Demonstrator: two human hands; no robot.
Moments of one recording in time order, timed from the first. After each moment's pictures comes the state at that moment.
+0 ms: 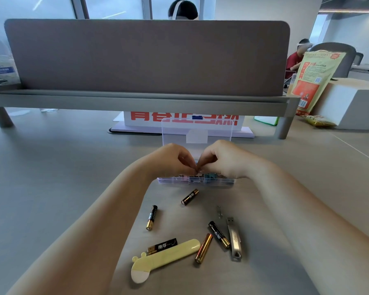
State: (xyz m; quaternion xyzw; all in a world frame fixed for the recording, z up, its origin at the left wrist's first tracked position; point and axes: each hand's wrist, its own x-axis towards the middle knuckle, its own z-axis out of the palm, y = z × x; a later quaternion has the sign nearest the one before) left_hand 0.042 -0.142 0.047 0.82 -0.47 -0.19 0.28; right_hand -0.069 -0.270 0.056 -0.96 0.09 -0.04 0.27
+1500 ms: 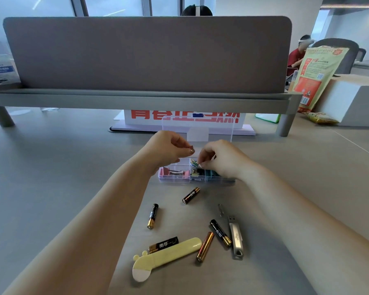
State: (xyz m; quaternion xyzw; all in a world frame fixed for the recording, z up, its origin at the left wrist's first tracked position) left_hand 0.041 -0.140 0.058 0.81 -0.34 -0.16 0.45; right_hand -0.056 -0.276 0.034 -0.95 0.14 -0.12 0.27
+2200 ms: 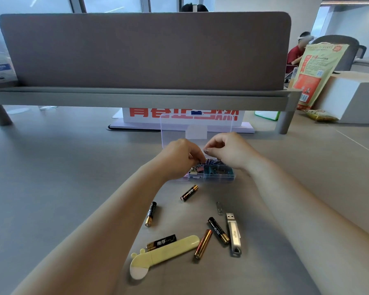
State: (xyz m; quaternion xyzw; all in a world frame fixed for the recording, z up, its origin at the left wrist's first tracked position) left_hand 0.033 -0.158 0.035 0.83 -0.50 -0.06 0.25; right_hand -0.061 -0.289 0.038 -0.90 0.17 -0.18 0.36
